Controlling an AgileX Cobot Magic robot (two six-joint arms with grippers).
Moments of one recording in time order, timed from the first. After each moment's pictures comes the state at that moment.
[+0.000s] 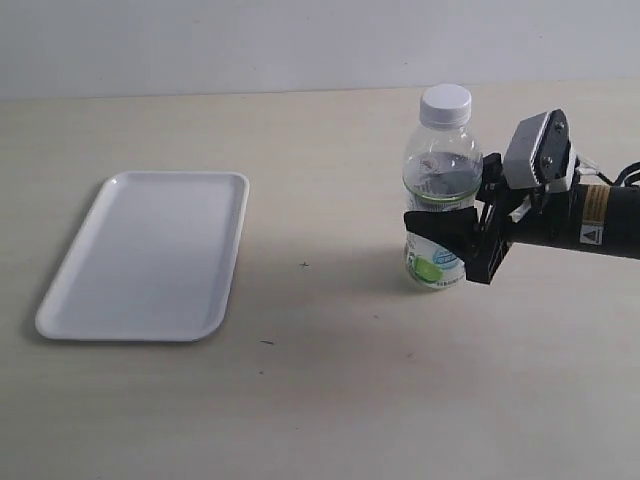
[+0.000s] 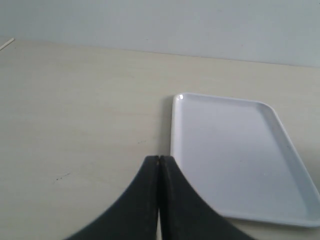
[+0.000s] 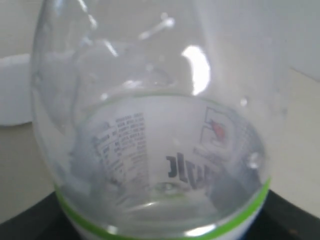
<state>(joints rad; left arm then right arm) -0.07 0.01 0.00 0.11 0.37 -0.19 -0.16 1.97 -0.67 -1.19 -1.10 0.31</state>
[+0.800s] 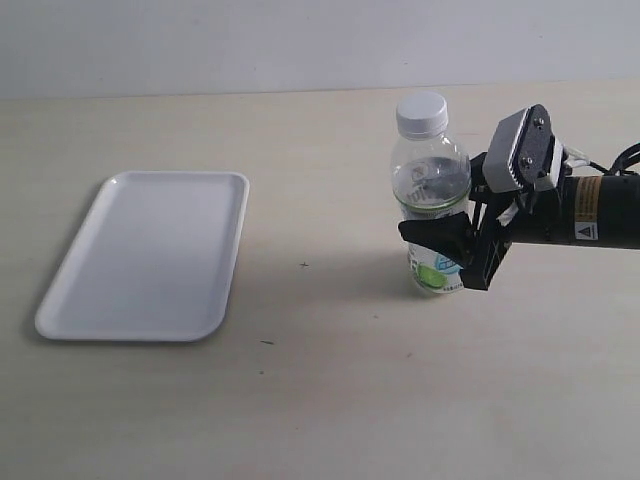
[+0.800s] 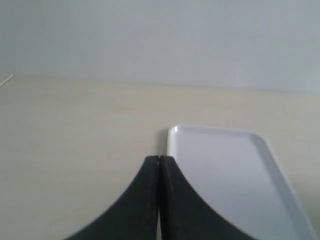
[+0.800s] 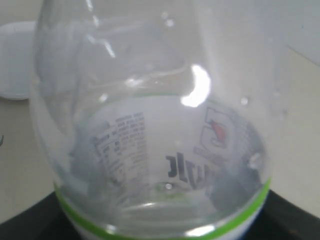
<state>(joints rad) -0.07 0.01 0.00 0.12 0.25 -0.18 -0.11 1.89 -0.67 -1.25 -0.96 0.35</state>
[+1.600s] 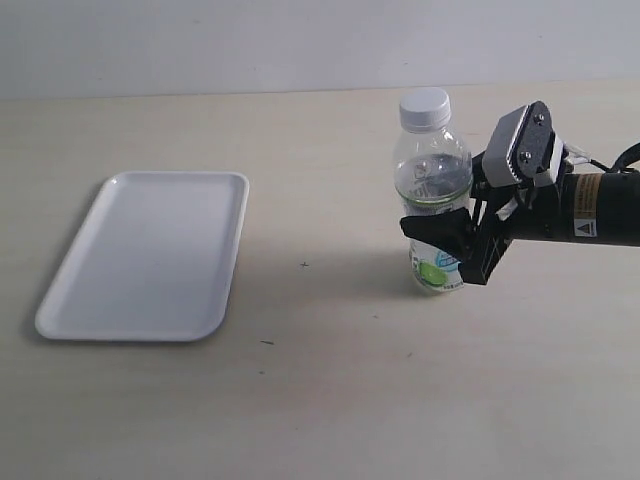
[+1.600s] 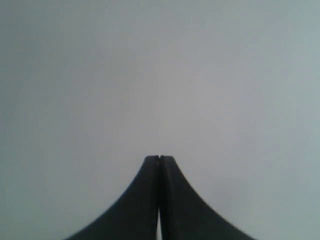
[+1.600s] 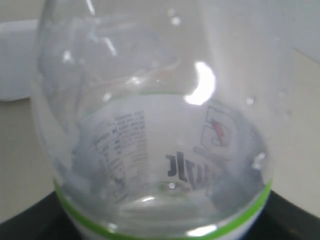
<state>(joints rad) -0.08 0.84 -0.84 0.61 -0.23 -0.89 -0.11 1.89 -0.67 -1.24 -0.94 0.37</state>
